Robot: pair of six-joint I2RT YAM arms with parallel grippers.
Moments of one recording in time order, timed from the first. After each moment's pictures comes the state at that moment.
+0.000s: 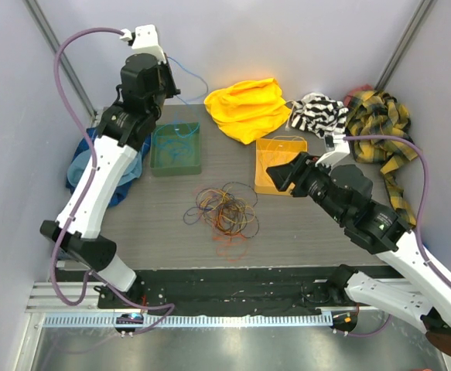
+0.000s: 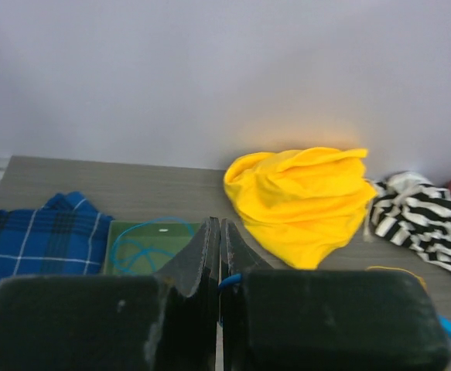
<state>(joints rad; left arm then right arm) -0.47 1.58 1.99 -0.51 -0.41 -0.21 0.76 0.80 1.05 -0.42 0.24 0.66</state>
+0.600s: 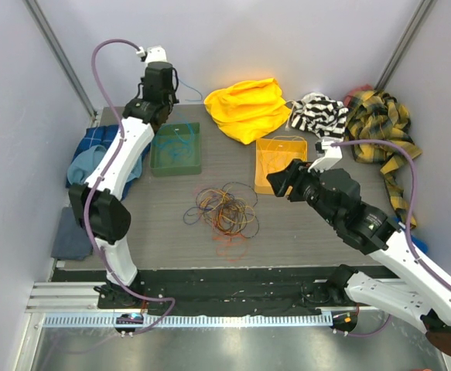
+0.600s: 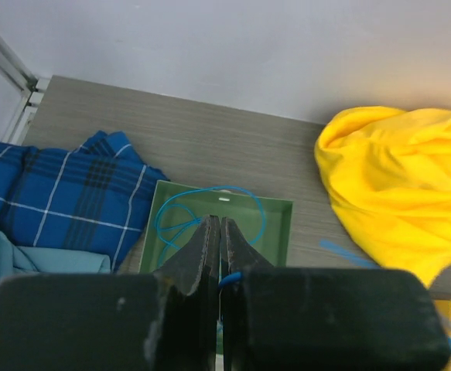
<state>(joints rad) -0.33 1.83 1.94 -0.48 -0.47 -0.25 0.76 0.80 0.96 -0.42 0.29 0.59</state>
